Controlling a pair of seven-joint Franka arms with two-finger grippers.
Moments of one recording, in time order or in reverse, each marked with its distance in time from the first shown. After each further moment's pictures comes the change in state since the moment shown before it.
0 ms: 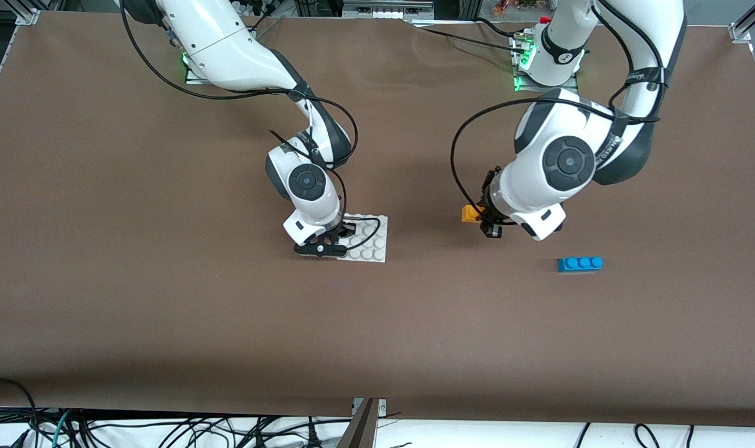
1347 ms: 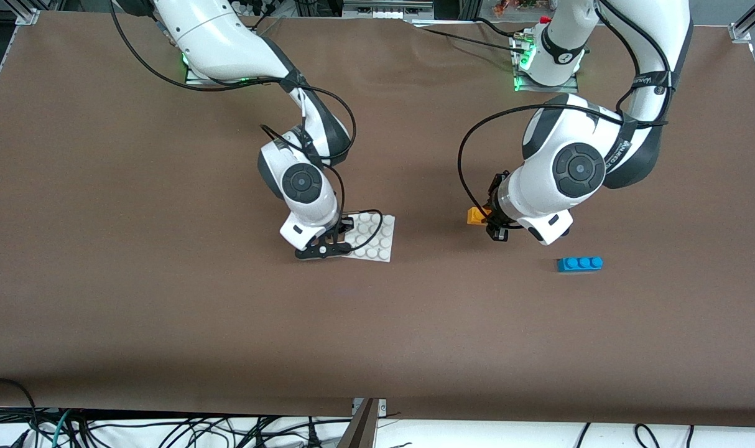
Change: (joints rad) left arm 0.007 0.004 -0.006 0.001 0.000 -0.004 0.019; right arm -0.017 -0.060 -0.014 0.079 0.019 -0.182 -0.230
